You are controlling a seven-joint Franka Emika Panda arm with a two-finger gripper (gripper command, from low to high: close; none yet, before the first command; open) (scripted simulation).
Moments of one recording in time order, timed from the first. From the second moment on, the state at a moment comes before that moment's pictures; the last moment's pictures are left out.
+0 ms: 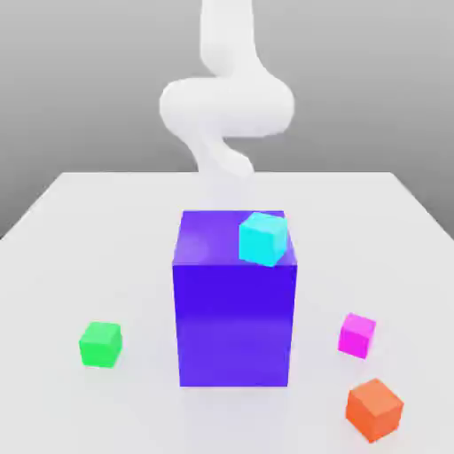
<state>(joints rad) 0.06 -0.72 0.00 -2.35 0.02 2.35 0.75</state>
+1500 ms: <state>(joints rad) 0.48 0.08 0.06 -2.74 -0.10 2.85 0.41</state>
